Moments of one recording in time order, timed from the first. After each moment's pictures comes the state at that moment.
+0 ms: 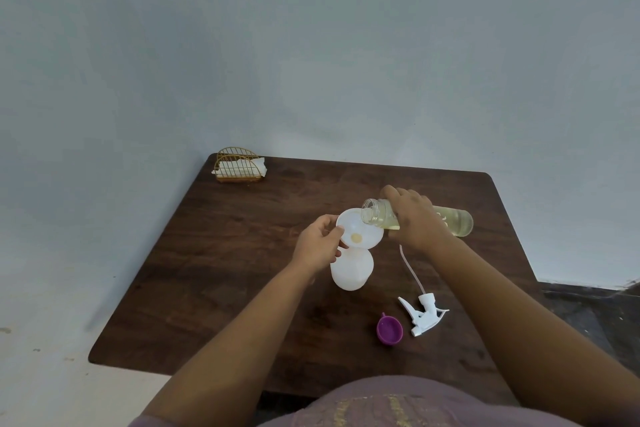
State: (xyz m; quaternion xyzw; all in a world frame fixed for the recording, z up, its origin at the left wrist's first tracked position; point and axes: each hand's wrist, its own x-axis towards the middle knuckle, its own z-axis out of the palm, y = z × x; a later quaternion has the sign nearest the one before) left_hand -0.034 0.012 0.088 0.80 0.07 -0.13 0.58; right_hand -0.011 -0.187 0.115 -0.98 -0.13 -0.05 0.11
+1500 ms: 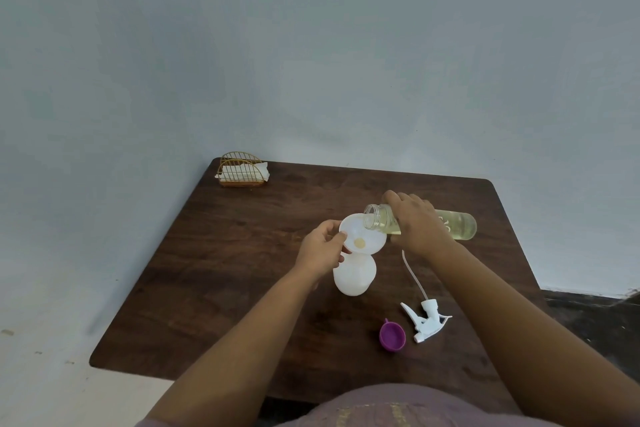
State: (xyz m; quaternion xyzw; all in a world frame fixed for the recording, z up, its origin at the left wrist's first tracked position) left_hand -0.035 0.013 0.090 0.80 0.07 -0.13 0.58; right_hand -0.011 -0.183 0.118 -0.99 -0.13 -0.06 0.07
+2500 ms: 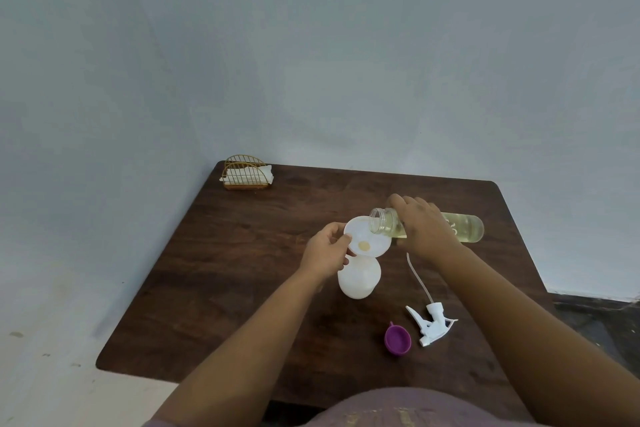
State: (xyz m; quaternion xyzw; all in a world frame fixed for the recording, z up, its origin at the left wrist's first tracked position) left_hand -0.034 0.014 0.088 0.80 0.06 -0.13 0.58; right_hand -0.013 -0.184 0.119 -0.99 -0.13 -0.05 0.05
